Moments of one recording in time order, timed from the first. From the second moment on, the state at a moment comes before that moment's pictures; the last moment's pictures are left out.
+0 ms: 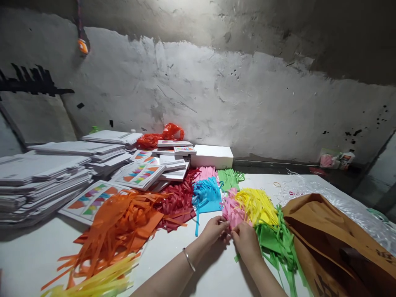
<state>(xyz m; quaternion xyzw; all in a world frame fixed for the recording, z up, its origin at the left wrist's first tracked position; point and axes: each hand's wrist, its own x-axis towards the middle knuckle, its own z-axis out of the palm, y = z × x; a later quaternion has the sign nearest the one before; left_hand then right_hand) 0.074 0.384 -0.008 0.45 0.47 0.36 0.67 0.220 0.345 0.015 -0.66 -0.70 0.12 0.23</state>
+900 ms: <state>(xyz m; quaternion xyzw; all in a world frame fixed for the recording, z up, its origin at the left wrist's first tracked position) 0.081 0.380 -0.014 0.46 0.48 0.40 0.63 0.229 0.370 -0.015 -0.64 -0.63 0.19 0.39</state>
